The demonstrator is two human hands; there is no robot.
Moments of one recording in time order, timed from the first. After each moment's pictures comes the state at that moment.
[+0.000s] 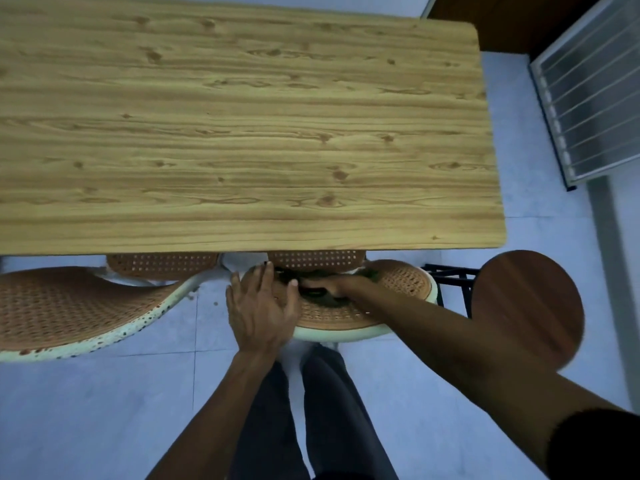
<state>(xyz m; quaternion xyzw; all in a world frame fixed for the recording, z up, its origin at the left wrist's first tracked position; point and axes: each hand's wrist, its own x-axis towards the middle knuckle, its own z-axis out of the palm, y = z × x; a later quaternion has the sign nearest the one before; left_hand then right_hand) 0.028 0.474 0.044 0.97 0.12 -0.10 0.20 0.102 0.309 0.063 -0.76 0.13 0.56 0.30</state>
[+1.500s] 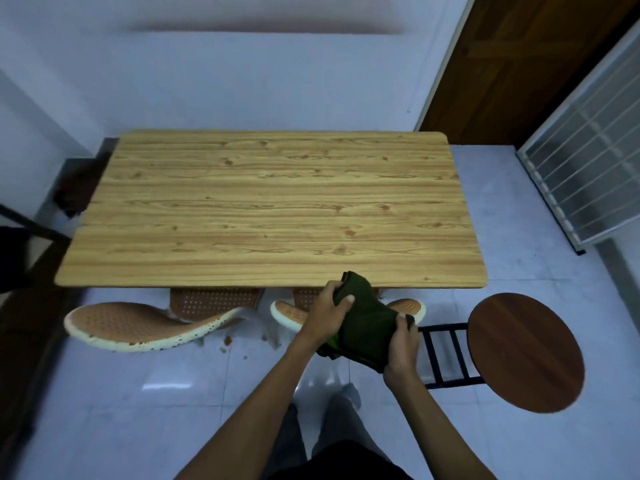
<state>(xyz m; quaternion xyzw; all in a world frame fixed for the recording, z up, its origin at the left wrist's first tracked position) 0.035 0.426 0.165 0.77 0.06 -0.26 0.58 -0.025 0.281 0.139 -0.52 0.47 0.03 0.71</state>
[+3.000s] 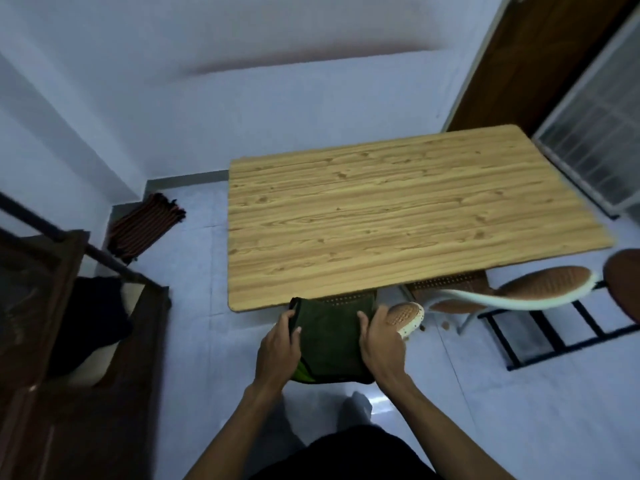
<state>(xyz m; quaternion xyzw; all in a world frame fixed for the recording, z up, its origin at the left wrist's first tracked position) 0.019 0.999 0.137 0.92 -0.05 -0.08 0.38 -0.012 0.800 0.148 -0.91 0.25 0.00 0.32</state>
